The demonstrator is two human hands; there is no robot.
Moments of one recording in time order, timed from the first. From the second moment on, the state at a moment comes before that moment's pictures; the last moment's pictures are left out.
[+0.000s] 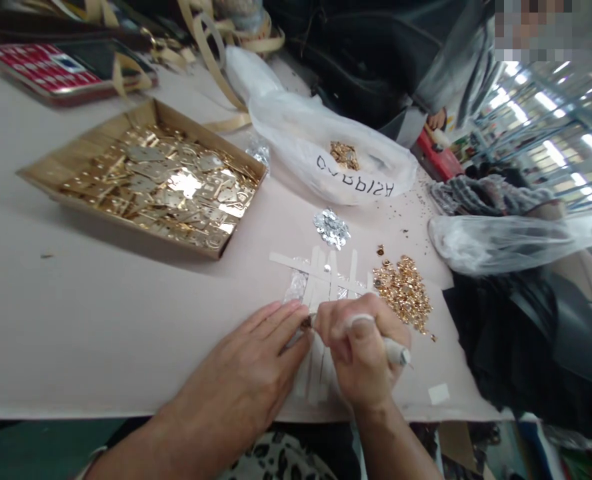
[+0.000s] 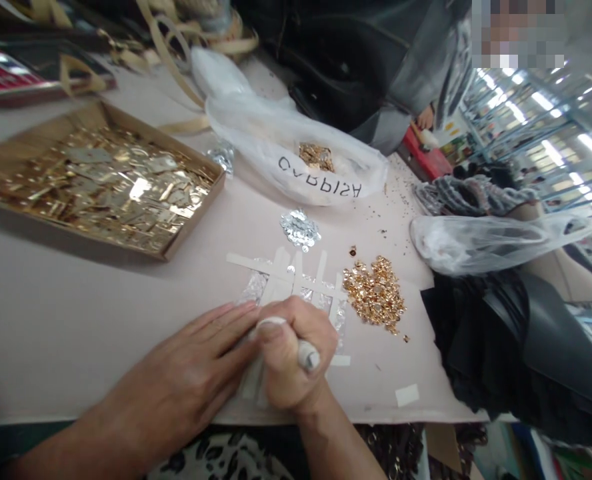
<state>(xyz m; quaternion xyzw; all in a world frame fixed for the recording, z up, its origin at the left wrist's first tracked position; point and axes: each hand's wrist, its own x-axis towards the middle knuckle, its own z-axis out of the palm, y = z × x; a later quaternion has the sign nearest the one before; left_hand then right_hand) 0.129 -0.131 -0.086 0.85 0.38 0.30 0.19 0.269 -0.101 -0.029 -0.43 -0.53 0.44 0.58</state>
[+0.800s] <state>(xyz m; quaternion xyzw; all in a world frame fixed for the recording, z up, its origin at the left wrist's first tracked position) 0.130 -0.088 -0.065 0.91 0.31 0.23 0.14 0.310 -0.107 -0.007 -0.36 -0.44 0.48 0.67</state>
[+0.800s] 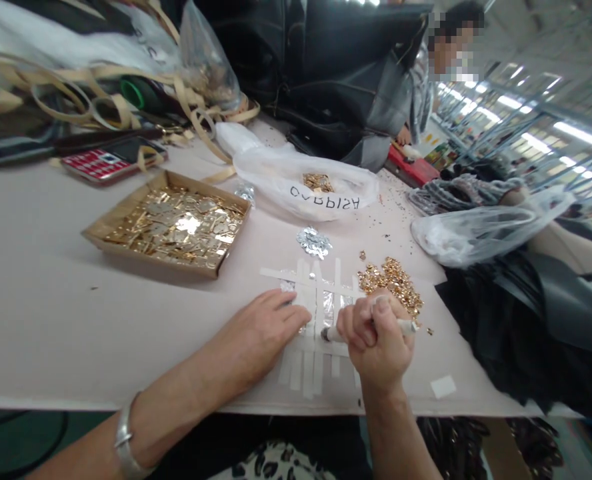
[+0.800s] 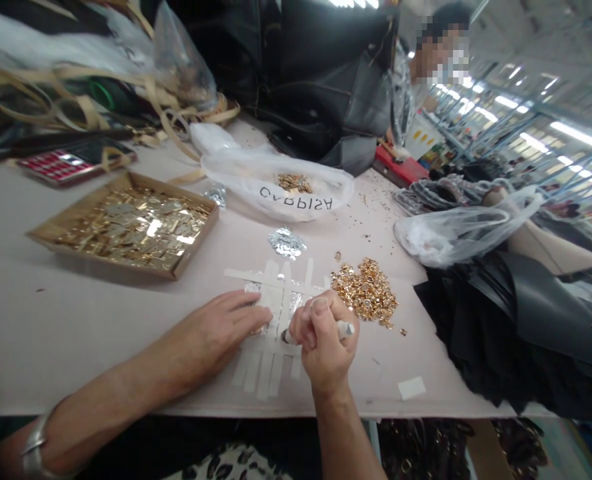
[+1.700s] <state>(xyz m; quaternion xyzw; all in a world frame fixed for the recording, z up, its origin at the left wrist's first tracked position) 0.131 -0.129 -0.076 0.89 0.34 0.27 0.09 0.329 -0.086 -0.051 -0.34 -0.14 0.56 0.74</state>
